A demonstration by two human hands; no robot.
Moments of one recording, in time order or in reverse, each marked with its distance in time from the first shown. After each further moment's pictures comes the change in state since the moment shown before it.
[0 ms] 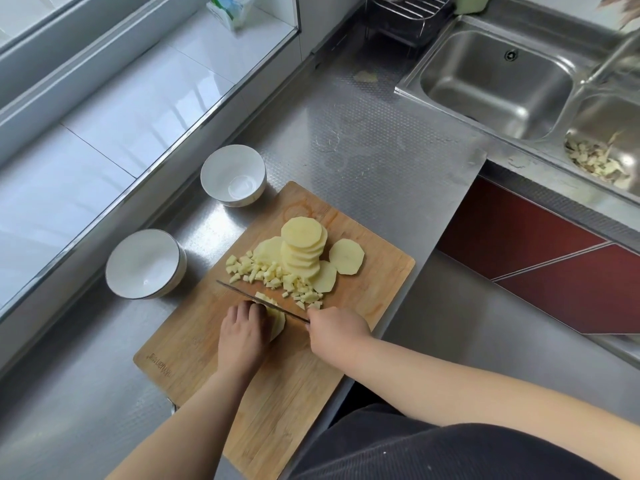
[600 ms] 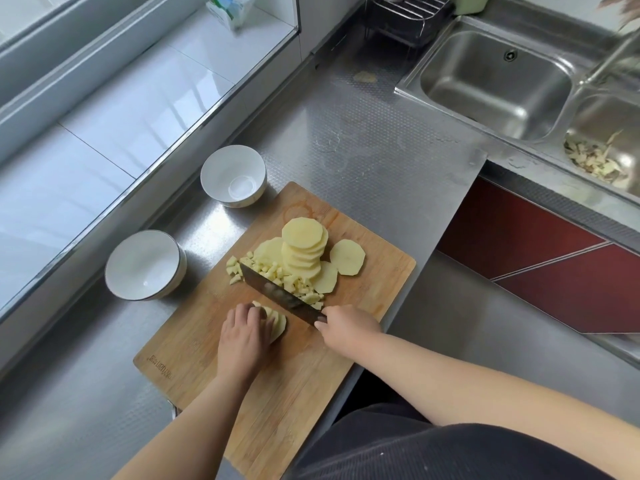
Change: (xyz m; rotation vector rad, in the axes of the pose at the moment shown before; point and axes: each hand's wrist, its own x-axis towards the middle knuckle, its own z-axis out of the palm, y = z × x) left_hand -0.003 -0.004 0.004 -0.069 0.015 -0.036; right_hand 0.012 0.024 0.009 0.252 -0.081 0.121
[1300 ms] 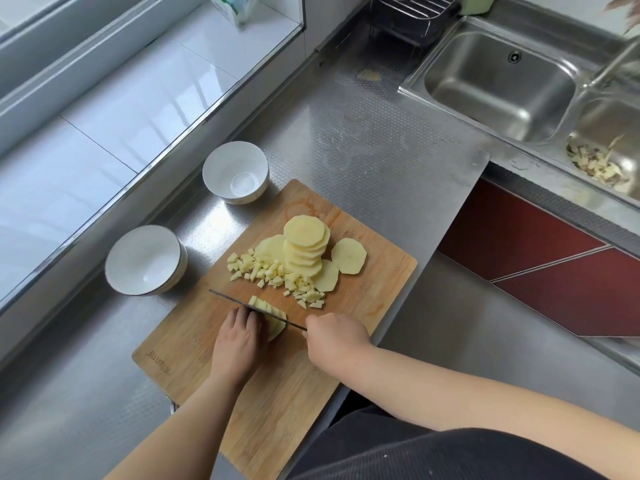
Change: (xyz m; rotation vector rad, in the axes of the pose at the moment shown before) left_hand -0.007 -0.013 0.002 0.095 0.008 0.152; right_hand -0.026 -0.032 0.002 -0.284 0.082 -0.151
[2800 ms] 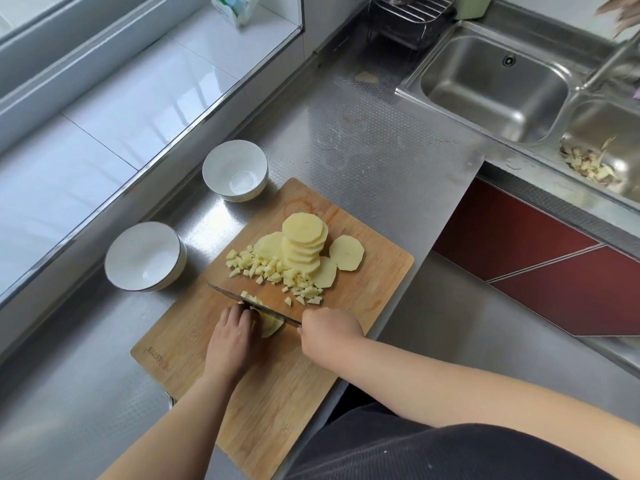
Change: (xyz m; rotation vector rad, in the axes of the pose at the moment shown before) left_hand -0.006 -0.008 -0.001 -0.051 -0.088 -0.077; right_hand 0.000 -0.007 -0.002 0.021 -0.014 0.037
